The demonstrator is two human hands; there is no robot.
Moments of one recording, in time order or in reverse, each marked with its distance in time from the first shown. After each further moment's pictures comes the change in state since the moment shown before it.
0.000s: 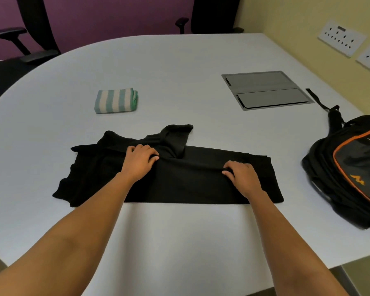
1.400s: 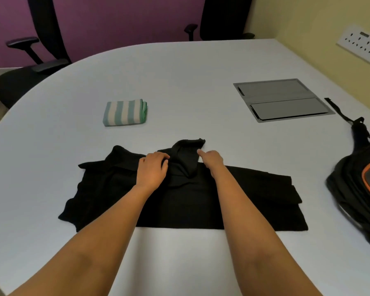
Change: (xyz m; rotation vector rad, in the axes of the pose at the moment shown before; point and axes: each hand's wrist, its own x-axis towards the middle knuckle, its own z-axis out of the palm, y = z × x) left_hand 0.039 -0.003 0.008 -0.172 0.112 -0.146; right_hand 0.135 -0.120 -0.005 0.859 -0.217 0.611
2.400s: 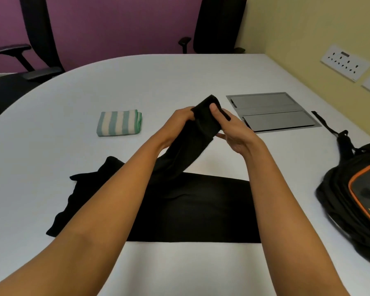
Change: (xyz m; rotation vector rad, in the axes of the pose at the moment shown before) left_hand 0.084 0.119 -0.111 -1.024 -0.311 0.085; right_hand -0.066 -0.097 -0.104 0.353 -0.230 -0.423
